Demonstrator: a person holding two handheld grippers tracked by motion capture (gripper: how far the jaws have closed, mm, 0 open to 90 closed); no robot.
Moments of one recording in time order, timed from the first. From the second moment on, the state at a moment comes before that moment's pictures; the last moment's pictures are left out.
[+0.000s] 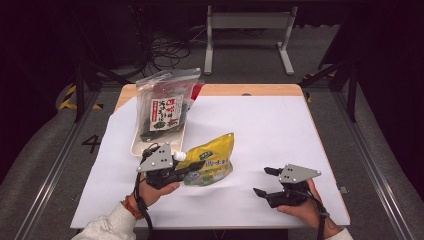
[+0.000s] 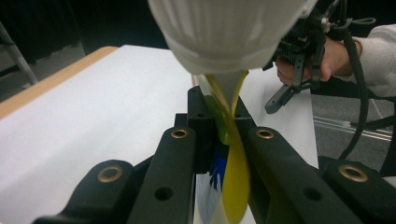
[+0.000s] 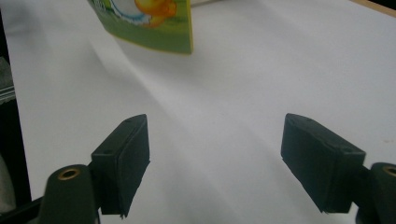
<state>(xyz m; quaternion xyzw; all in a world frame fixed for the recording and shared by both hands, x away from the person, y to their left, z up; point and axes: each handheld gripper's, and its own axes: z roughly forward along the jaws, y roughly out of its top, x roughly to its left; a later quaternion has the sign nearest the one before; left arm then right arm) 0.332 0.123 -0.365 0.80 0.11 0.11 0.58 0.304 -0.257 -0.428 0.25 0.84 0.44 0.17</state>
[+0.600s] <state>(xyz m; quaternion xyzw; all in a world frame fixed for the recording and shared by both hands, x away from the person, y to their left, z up) 0.345 0.178 -0.328 0.79 0.12 0.16 0.58 0.301 -0.256 -0.437 0.26 0.85 0.44 0.16</state>
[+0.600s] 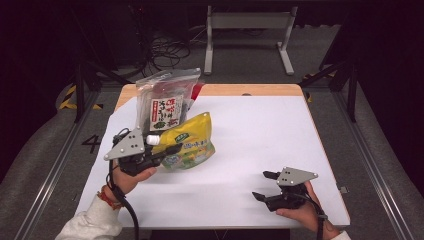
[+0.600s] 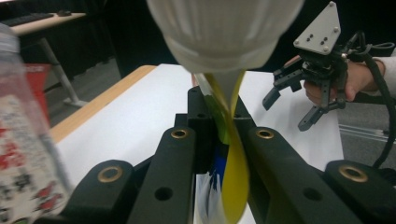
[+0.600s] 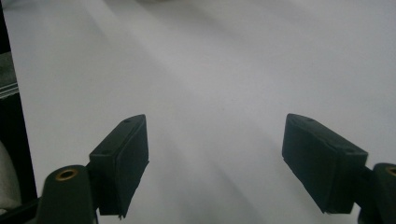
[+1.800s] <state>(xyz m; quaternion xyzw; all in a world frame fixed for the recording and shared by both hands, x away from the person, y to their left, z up) 0.407 0.258 -0.339 0.82 0.14 0.16 0.54 0.305 -0.252 -0.445 0.26 0.85 0.43 0.13</state>
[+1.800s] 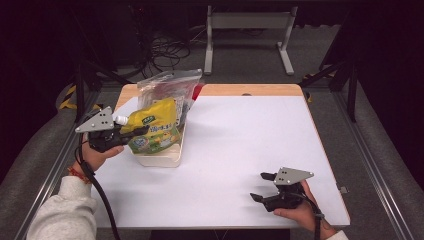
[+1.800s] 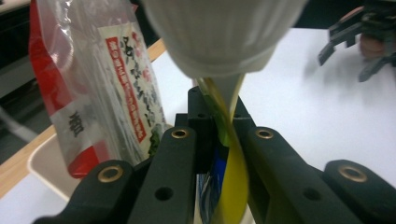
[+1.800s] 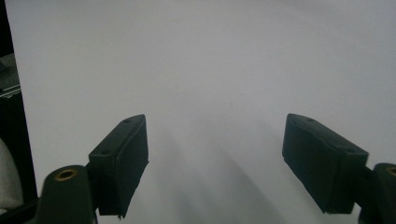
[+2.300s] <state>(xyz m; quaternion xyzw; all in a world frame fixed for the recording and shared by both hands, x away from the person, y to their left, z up) 0.408 0.246 -0.349 0.84 0.13 0.14 0.50 0.305 -0.249 -0.447 0.26 0.86 0.43 0.13</state>
